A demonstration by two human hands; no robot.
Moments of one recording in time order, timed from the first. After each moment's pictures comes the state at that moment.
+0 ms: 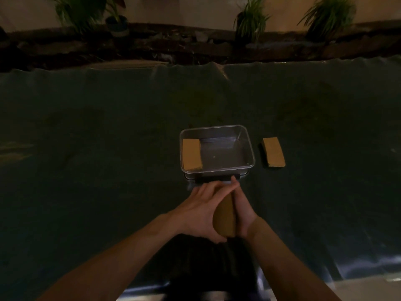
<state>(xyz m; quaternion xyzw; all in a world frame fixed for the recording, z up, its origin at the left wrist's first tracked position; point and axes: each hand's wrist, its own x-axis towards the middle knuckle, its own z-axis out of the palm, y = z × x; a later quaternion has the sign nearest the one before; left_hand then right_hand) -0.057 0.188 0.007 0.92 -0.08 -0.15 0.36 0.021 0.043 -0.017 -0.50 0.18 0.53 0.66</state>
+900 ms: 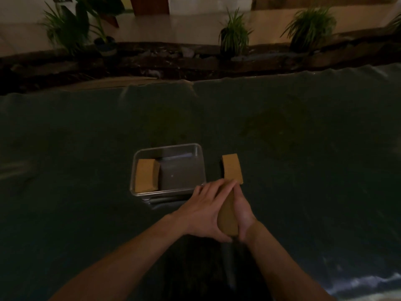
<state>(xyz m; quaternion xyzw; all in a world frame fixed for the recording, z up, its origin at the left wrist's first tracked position) 0.077 0.065 0.026 0.96 -0.08 -0.11 0.25 0.139 -0.066 0.013 -0.59 0.20 0.45 0.64</state>
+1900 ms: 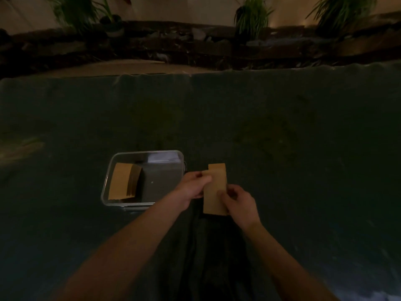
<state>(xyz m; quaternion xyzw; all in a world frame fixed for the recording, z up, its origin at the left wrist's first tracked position) 0.213 0.058 0.008 0.56 0.44 -0.14 0.69 0.261 -0.106 -0.008 -0.81 -0.08 0.37 0.44</state>
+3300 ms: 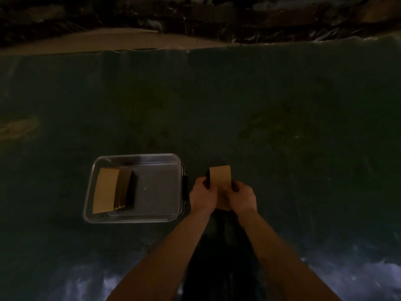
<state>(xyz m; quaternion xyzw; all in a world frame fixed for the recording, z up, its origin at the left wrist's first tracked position) 0.262 0.042 -0.089 0.66 0.54 -0.07 0.51 0.321 -0.051 -0.086 -0.85 0.06 0.38 0.35</state>
